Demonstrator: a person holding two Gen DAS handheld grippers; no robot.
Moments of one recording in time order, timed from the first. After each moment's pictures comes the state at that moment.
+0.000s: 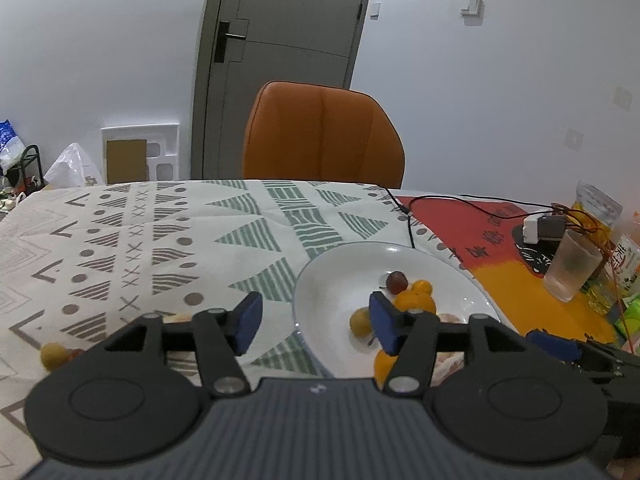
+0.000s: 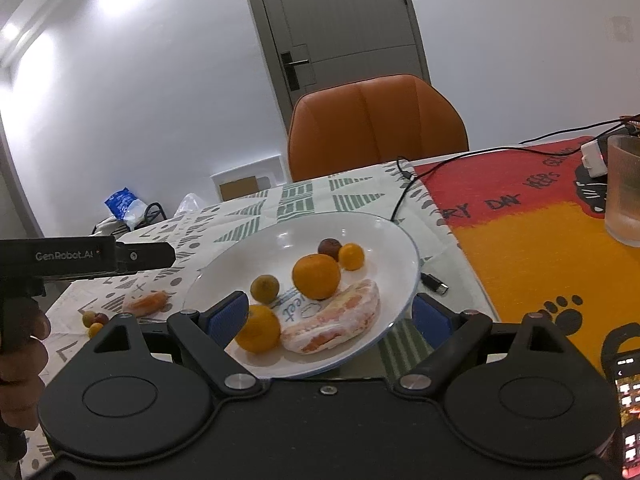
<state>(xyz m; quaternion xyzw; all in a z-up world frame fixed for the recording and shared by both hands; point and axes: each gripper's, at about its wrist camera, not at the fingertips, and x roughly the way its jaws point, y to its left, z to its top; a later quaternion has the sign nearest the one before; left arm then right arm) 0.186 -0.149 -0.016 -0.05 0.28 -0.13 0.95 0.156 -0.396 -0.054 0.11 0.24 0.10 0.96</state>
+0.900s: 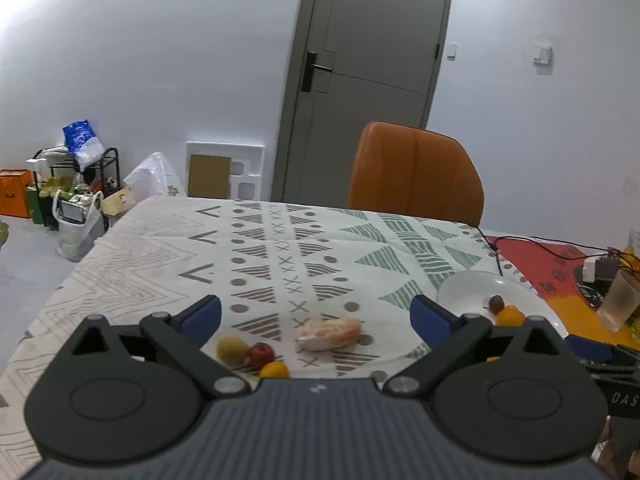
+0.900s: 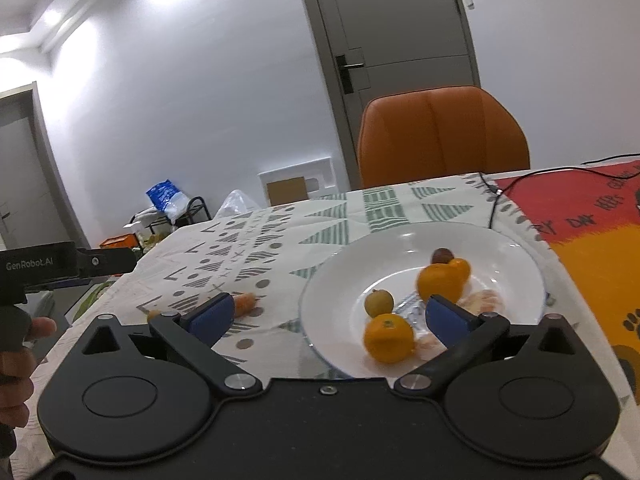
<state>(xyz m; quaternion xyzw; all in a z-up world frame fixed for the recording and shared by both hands) 0.139 -0.036 0.005 -0.07 0.25 -0.02 0.97 0.151 -0.317 -0.035 0.09 0.23 0.16 0.96</state>
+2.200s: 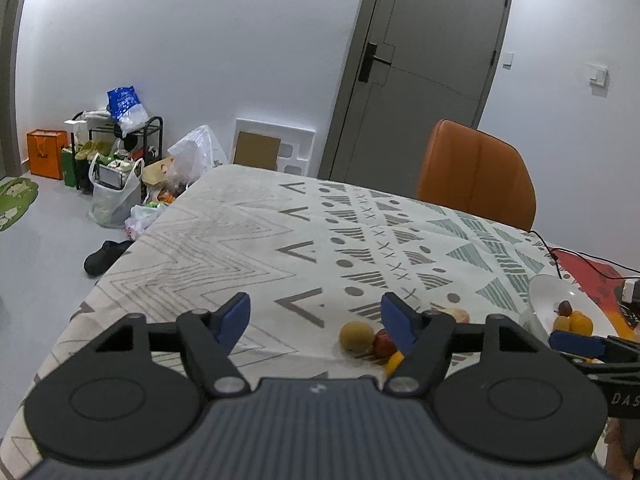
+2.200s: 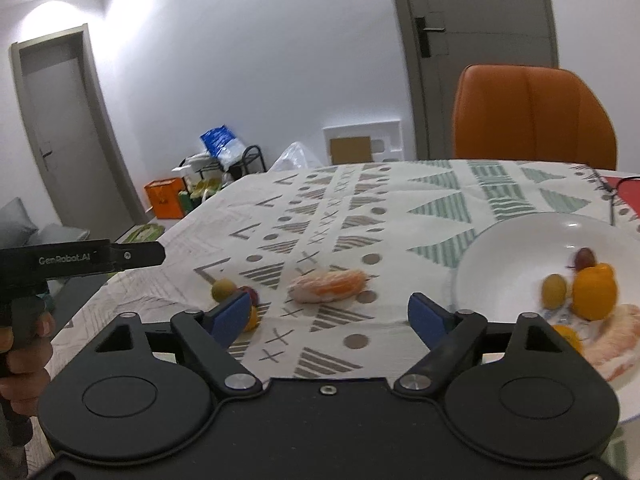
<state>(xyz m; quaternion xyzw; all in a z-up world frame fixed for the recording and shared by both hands) 0.143 0.055 -0.028 -0.12 0.27 0.03 0.96 0.186 -0.215 -0.046 0.03 0.28 0.24 0.93</state>
